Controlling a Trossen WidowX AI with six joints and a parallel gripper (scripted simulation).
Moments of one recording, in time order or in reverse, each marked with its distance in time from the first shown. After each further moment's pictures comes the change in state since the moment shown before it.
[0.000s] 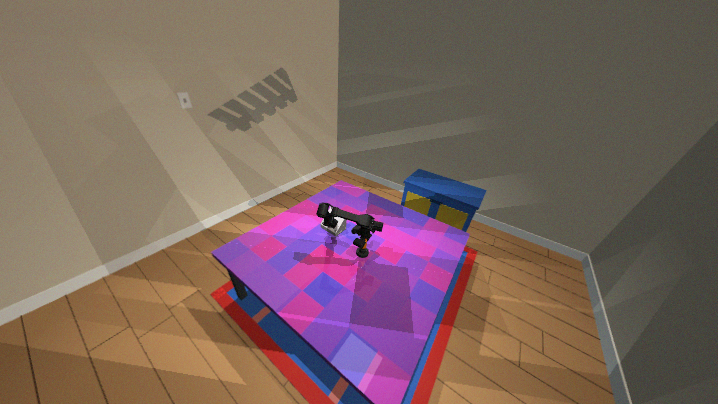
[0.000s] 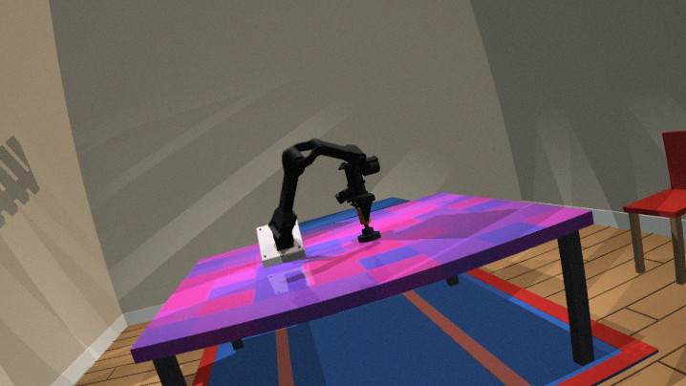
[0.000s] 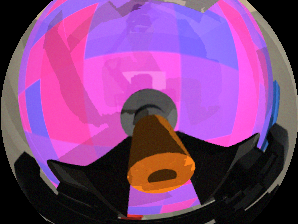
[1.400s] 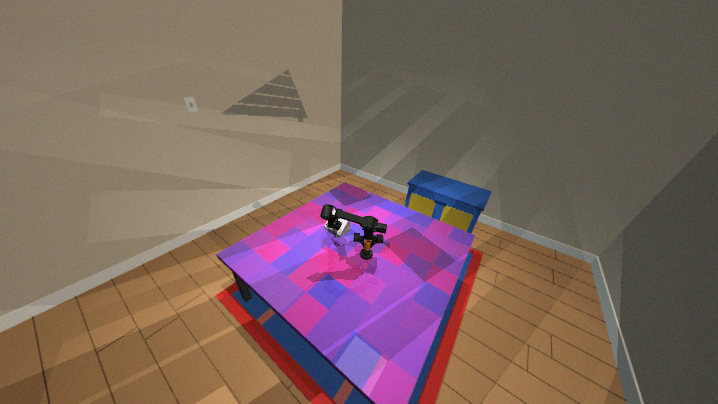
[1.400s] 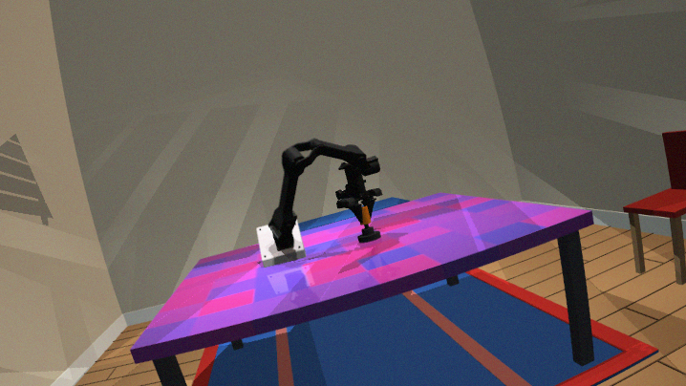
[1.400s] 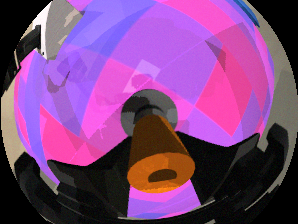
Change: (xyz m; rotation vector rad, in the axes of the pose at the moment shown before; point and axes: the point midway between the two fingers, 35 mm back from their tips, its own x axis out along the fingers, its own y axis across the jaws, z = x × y) arm 0.000 0.001 0.001 1.042 -0.003 0.001
